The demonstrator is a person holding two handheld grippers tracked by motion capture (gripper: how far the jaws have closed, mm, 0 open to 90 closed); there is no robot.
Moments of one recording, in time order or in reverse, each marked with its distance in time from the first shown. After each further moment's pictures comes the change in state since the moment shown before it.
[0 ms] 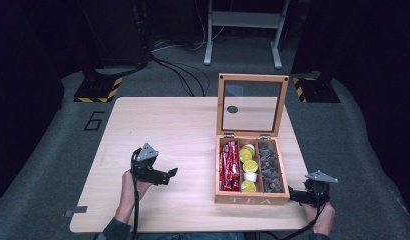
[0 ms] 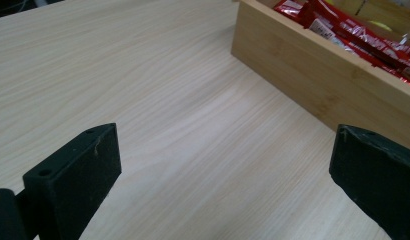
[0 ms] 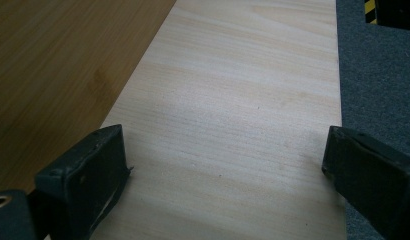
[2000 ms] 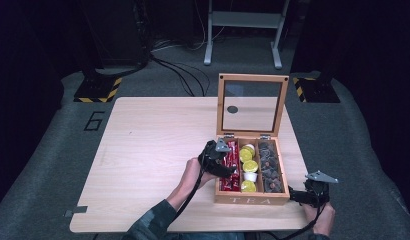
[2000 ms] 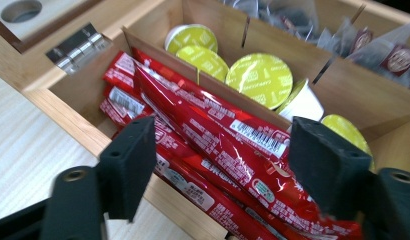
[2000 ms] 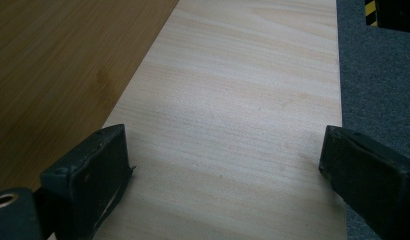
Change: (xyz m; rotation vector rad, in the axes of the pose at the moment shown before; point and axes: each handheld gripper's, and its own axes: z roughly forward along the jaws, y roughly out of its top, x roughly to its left) left arm -0.114 0.084 0.122 0.173 -0.169 0.194; right arm 0.000 0.000 0.000 -0.004 0.002 -0.008
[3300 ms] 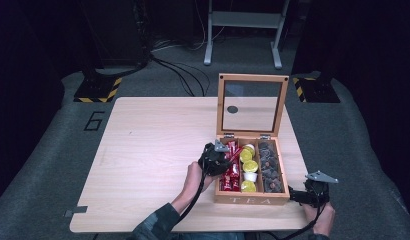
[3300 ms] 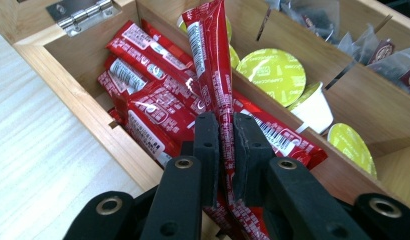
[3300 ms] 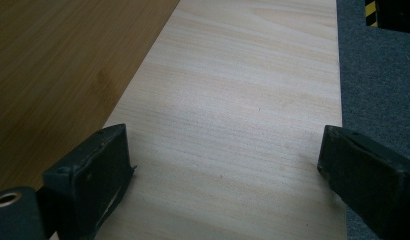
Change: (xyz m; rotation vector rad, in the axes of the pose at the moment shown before) left arm -0.003 -0.008 0.004 -0.017 0.018 -0.161; right arm 0.001 0.000 0.000 -0.006 0.003 0.012
